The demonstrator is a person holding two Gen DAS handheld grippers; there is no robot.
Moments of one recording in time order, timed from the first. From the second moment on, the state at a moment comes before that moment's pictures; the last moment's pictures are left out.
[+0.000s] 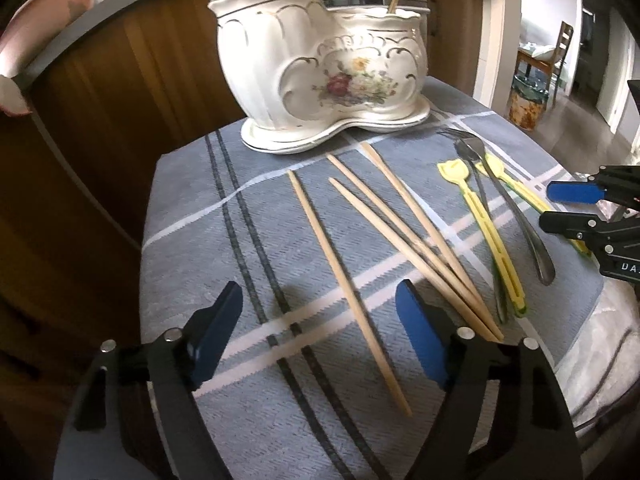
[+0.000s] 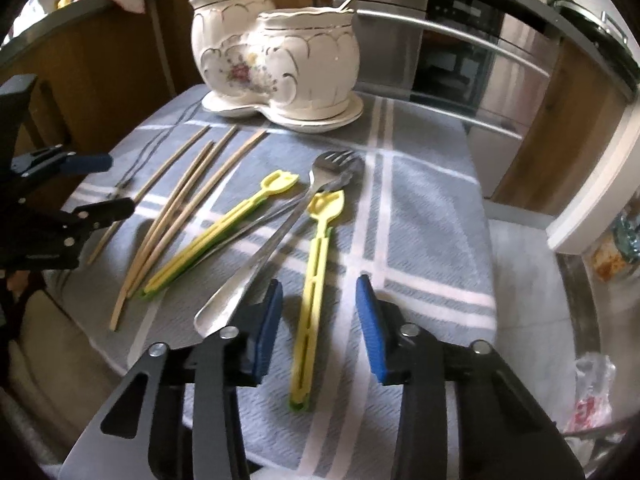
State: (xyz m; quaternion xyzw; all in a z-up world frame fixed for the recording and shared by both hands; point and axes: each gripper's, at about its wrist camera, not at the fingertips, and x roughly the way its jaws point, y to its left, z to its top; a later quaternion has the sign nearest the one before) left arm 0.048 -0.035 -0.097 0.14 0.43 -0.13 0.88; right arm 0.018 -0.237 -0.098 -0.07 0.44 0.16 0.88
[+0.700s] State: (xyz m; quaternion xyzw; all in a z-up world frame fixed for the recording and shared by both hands) left arm 0.065 -0.021 -0.104 0.10 0.45 -0.16 0.87; right arm 0.026 -0.243 -0.101 -0.04 0.45 0.16 0.88
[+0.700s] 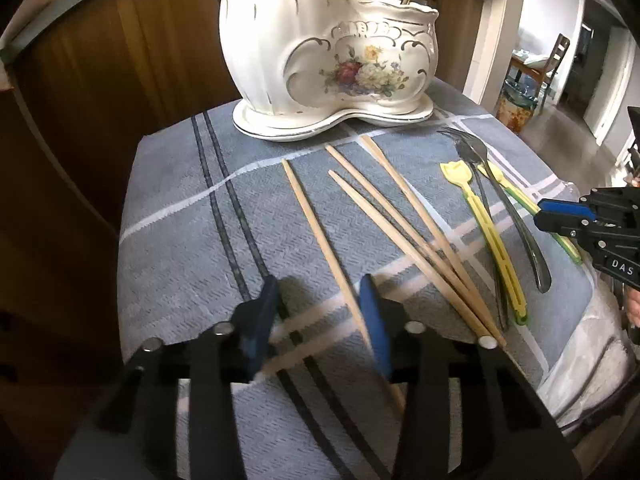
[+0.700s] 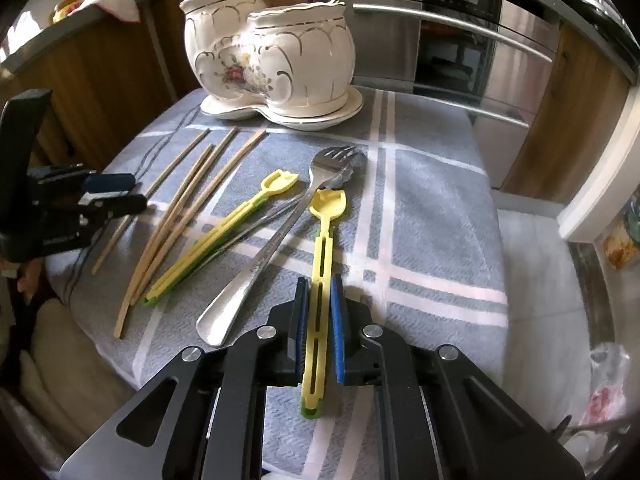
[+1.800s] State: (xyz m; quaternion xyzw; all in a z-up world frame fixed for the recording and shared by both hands) left arm 0.063 -0.016 -0.099 0.10 0.47 -0.18 0.86; right arm 0.023 -0.254 -0.083 -0.01 0.41 0.16 0.90
